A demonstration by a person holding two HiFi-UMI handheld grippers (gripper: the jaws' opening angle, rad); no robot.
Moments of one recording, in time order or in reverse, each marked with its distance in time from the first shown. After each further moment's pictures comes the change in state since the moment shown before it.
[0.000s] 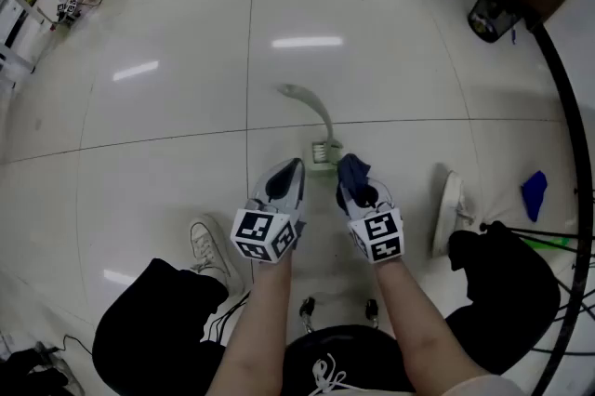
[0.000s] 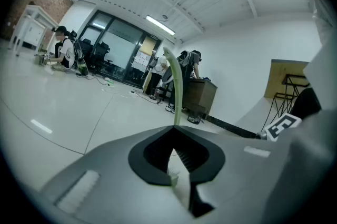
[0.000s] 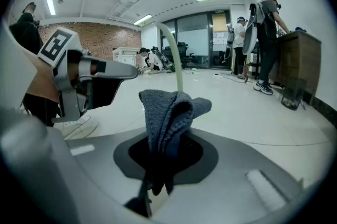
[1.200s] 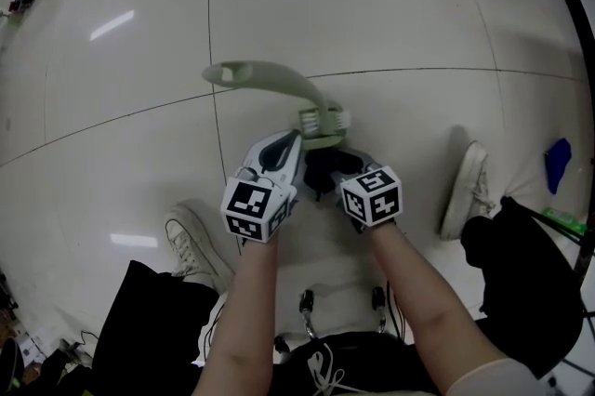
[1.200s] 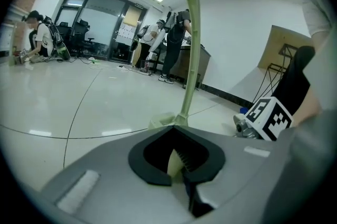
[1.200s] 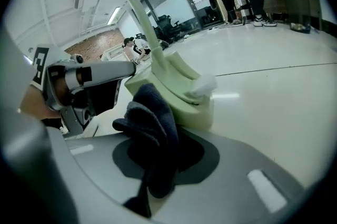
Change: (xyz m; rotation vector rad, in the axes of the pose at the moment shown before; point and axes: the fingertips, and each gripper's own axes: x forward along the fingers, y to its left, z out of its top) left arm 0.084 0.057 -0.100 0.126 0.304 -0.069; right arm 0.126 -0.006 -0.094 0.377 0.209 0.213
